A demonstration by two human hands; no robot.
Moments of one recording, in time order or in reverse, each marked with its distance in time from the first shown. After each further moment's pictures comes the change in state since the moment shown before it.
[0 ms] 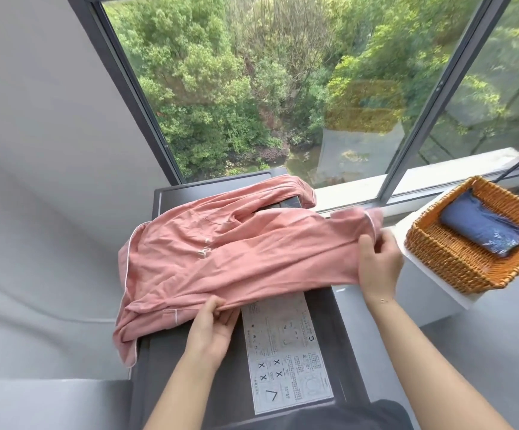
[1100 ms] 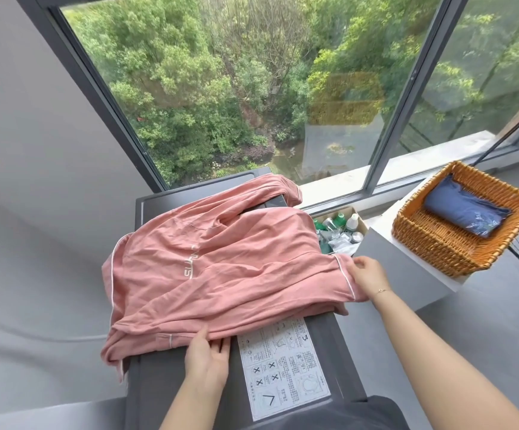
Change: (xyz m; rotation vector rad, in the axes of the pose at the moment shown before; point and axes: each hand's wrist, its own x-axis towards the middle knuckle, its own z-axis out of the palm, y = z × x) left_hand 0.011 -0.024 -0.017 -0.133 0.239 -0.002; right_hand 0.034 0.104 -0.008 -0.436 -0.425 0.365
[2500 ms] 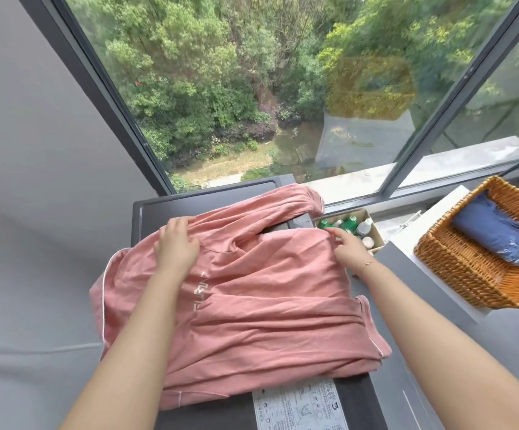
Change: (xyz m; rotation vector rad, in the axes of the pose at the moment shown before) left_hand 0.129 0.147 0.173 1.725 -0.098 1.141; right_hand 0.096 -0.123 0.057 -0.091 -0.228 -0.201
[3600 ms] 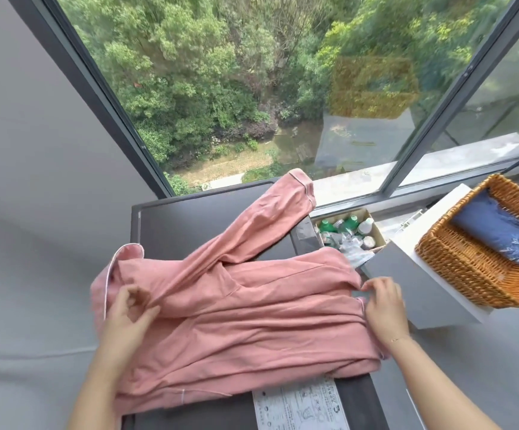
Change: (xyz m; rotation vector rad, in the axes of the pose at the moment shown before) left_hand -0.112 -0.066 -0.044 -0.661 -0.011 -0.151; right_hand -0.075 0.099 0.017 -0.274 0.443 -0.077
